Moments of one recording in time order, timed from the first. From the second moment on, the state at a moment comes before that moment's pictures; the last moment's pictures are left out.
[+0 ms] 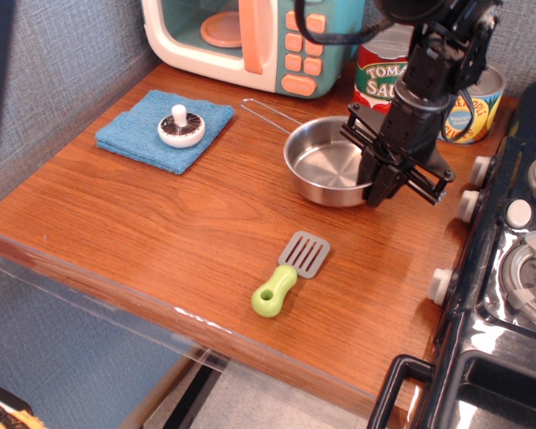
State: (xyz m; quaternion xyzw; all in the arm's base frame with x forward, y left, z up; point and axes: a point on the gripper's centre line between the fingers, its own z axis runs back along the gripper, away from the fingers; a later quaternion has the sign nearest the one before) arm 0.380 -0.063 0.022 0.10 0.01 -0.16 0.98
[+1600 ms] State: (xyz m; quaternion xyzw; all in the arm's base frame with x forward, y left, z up) arm 0.307 0.003 0.078 0.02 -0.03 -0.08 1.00
